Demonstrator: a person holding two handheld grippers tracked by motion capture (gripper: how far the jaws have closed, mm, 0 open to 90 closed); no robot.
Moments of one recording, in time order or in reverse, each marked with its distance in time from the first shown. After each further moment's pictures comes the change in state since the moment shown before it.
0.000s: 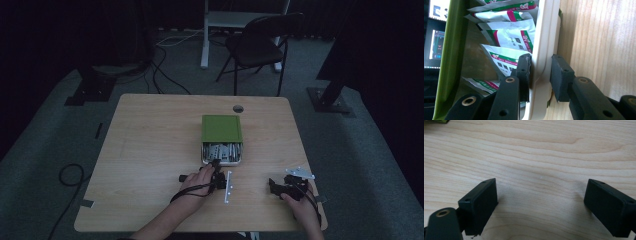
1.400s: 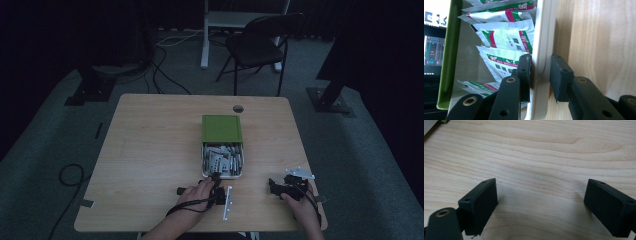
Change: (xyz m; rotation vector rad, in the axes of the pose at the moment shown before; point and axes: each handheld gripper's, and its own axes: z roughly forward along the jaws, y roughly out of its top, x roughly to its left) left arm -0.021 0.006 -0.042 -0.032 -0.048 0.029; right arm 0.000 0.000 0.000 0.000 0.000 0.000
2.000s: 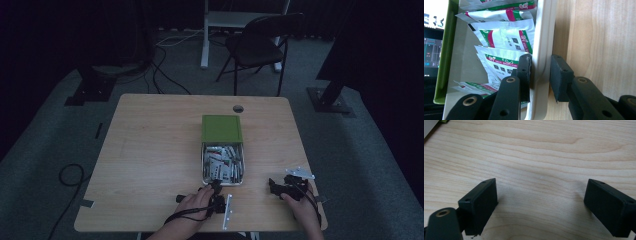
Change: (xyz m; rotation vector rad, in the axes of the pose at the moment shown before) left arm -0.012 0.003 -0.018 -0.013 -0.025 -0.014; right arm 0.000 0.000 0.000 0.000 0.000 0.000
